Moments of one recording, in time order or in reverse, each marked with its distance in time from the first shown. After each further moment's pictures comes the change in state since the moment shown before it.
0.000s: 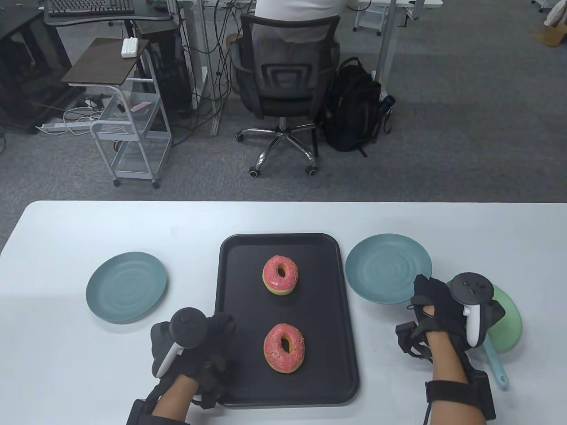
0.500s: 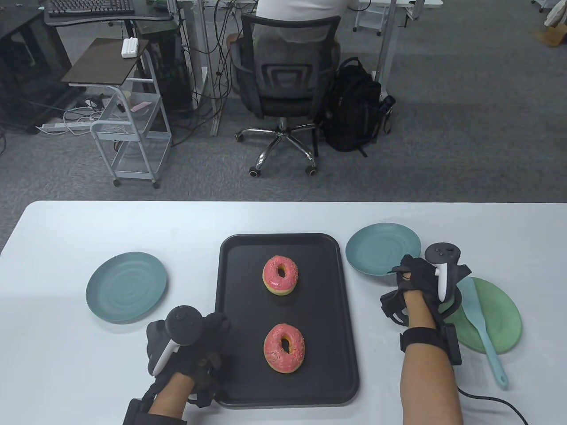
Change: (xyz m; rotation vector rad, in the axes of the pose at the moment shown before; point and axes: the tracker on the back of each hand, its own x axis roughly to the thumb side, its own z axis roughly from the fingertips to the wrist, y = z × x) left_hand -0.011 0.001 -0.005 -0.007 0.040 -0.017; right_hand 0.022 0.061 -0.062 0.049 0.152 0.141
